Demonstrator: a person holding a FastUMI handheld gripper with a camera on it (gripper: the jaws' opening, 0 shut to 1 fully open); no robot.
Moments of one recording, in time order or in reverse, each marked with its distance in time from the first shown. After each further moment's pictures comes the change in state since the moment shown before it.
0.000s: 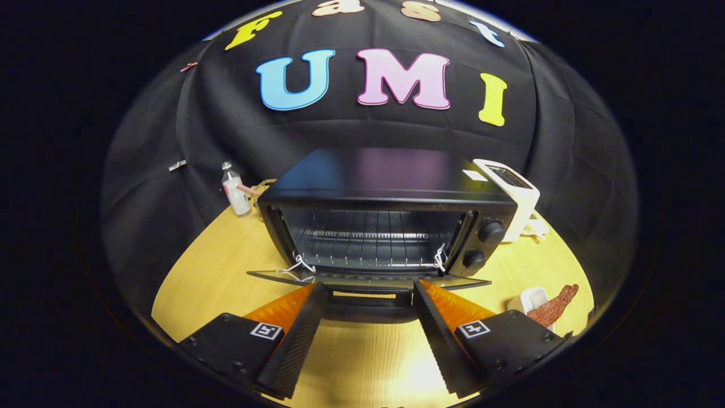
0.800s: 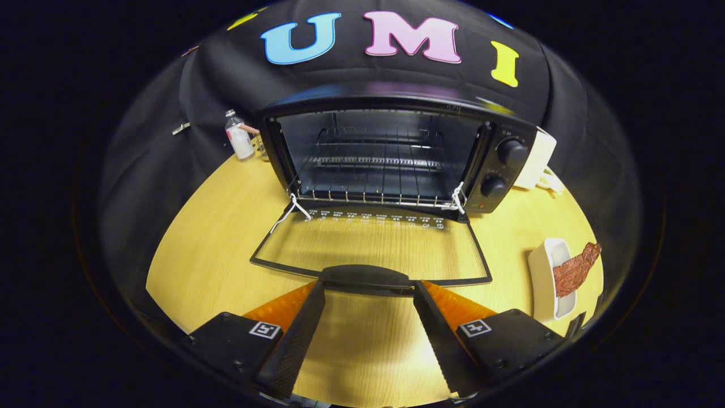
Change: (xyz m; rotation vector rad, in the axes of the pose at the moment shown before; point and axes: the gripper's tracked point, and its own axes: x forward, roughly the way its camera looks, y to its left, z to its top) arm 0.005 -0.002 -0.098 -0.018 0.241 0.057
